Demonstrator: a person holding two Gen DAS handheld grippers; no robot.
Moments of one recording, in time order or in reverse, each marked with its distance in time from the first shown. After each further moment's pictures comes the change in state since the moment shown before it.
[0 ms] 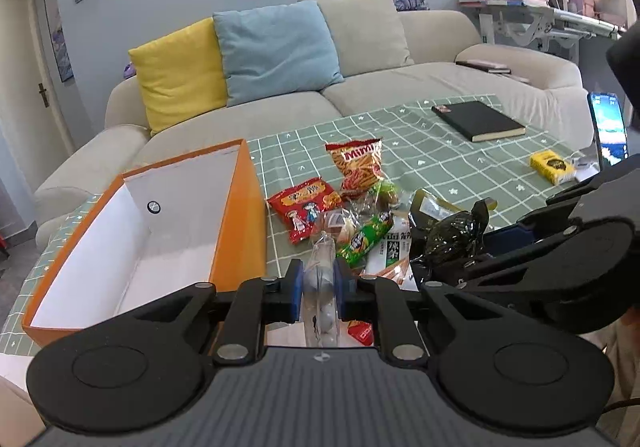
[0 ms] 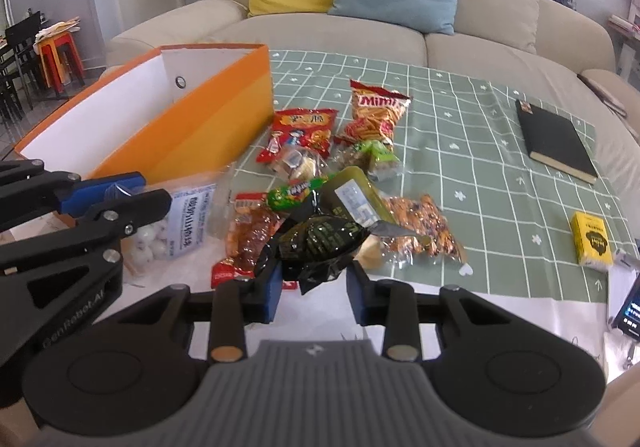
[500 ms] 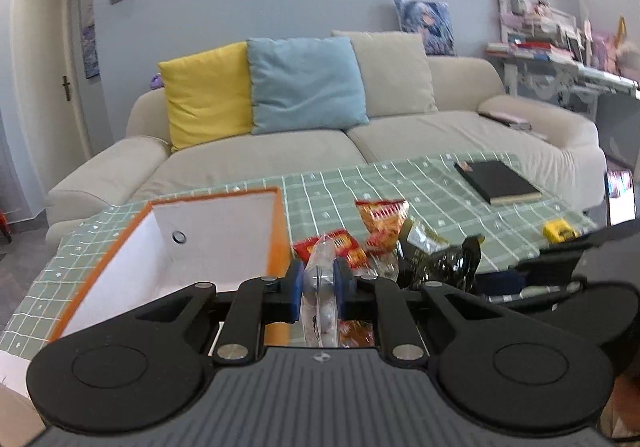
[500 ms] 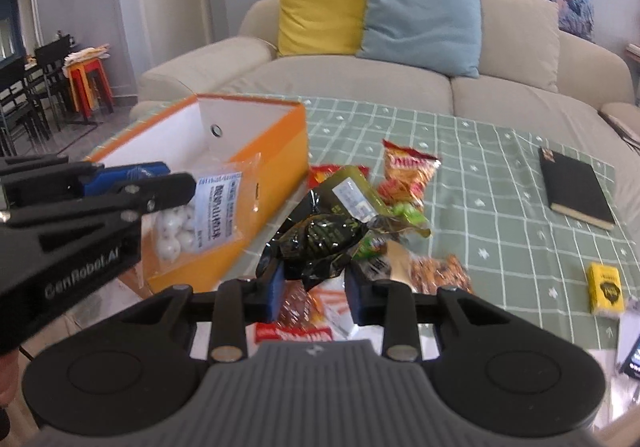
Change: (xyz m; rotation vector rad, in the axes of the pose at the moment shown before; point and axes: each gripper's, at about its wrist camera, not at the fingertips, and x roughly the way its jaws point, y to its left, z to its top) left arm -0.018 0.033 0.035 -0.122 -0.097 0.030; right arm -0.023 0.015 0.029 -0.024 -0.115 0.088
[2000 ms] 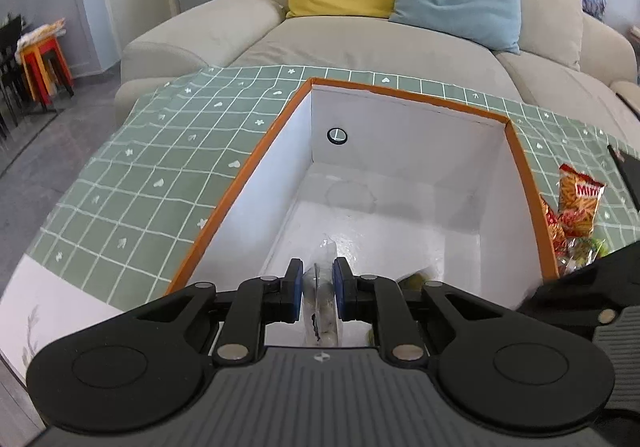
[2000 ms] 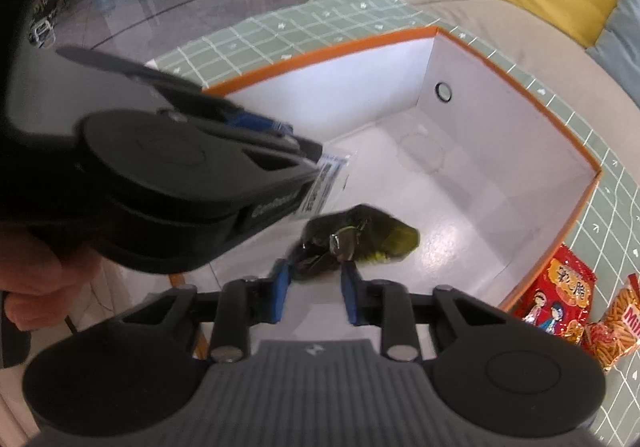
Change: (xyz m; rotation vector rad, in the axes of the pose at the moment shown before) left arm 0.105 0.161 -0.010 -0.252 0.379 0.199; right arm 0.165 0.147 0.093 -0.465 0.365 0.364
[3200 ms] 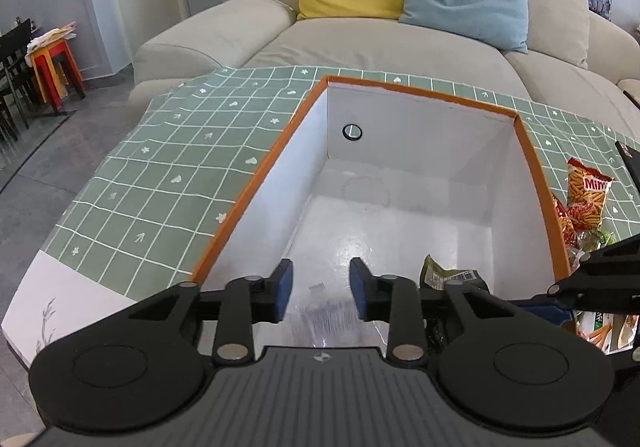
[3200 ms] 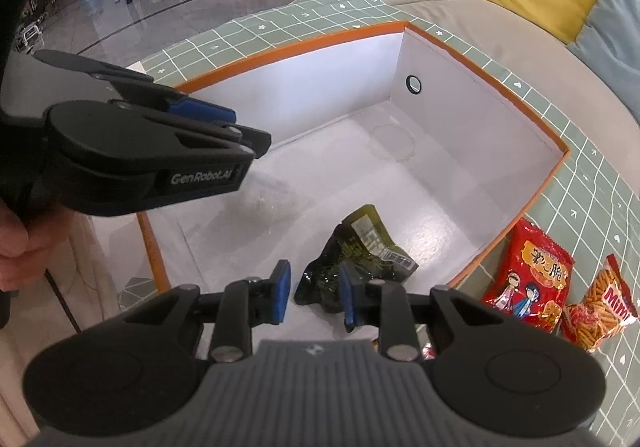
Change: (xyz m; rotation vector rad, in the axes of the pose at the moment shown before) left arm -0.013 0.009 -0.007 -0.012 -0.012 0.032; right arm -0.018 -0.010 -0.020 0.027 -0.028 -0.042
